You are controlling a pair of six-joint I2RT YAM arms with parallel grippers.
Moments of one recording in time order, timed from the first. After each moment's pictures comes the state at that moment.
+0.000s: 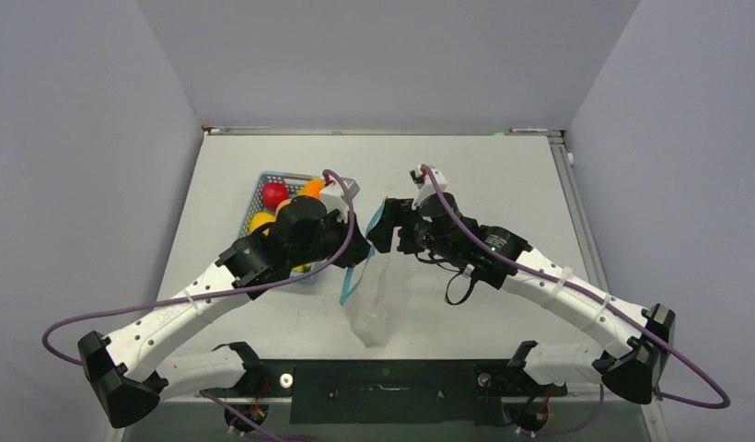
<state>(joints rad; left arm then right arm) -0.85 1.09 1.08 -0.50 0.08 -0.56 0.91 1.21 1.16 -0.46 0.13 0.65</state>
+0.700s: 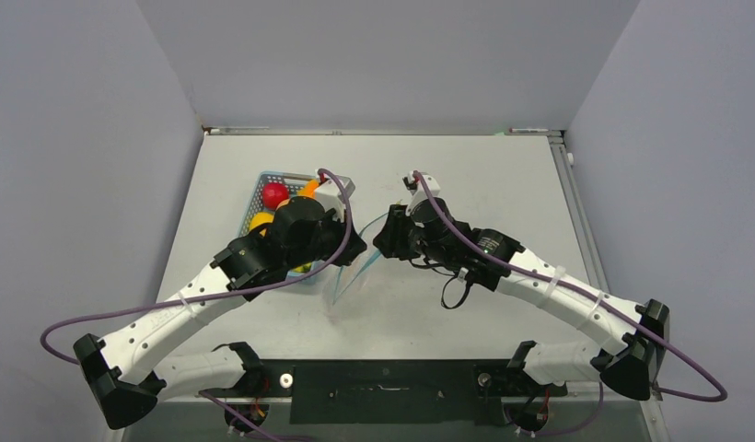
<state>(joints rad) -0.86 1.07 1.10 -0.54 -0.02 -0.52 0.94 1.23 1.15 -0.47 0.15 0.66</state>
